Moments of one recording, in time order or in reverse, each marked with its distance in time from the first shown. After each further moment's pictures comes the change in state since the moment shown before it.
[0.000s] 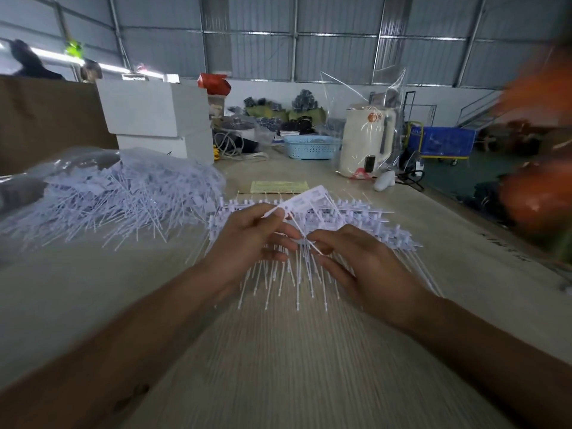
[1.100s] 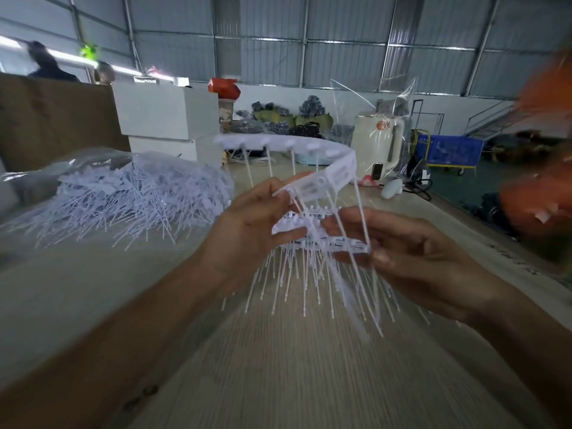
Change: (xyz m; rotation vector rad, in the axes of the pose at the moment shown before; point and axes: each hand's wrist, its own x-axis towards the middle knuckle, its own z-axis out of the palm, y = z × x) left_hand -0.013 0.034 -0.005 -0.333 -0.242 0.138; right_hand 0.011 -0.008 -0.058 1.313 -0.233 0.257
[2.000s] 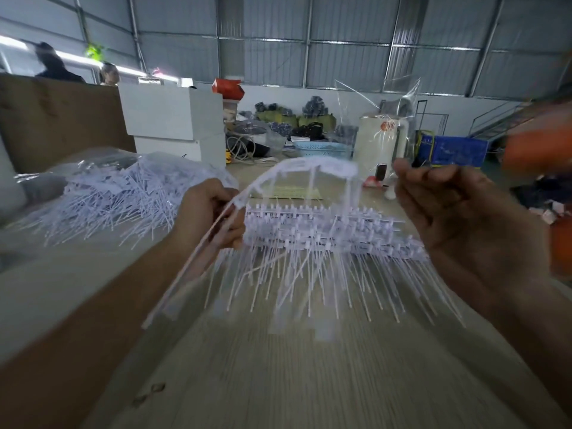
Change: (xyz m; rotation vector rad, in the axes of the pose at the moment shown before) left_hand 0.002 0.023 -0.046 0.058 0.284 -0.191; right_hand 0.004 -0.021 -0.015 0.250 0.435 -0.272
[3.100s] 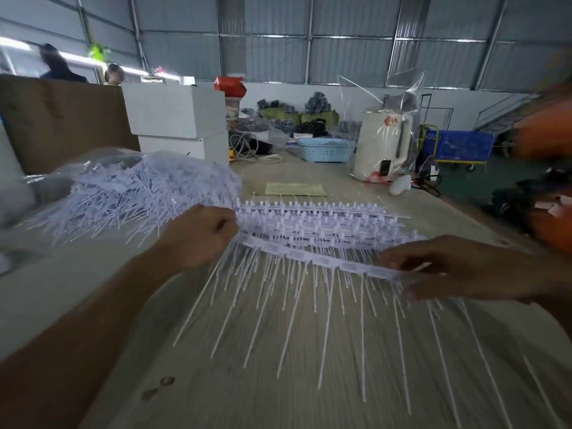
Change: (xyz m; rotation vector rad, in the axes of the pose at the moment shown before) left_hand 0.016 -0.024 -0.056 1.356 0.033 0.388; right_hand -0.005 -0.001 -0.061 -1.150 -0.600 0.654
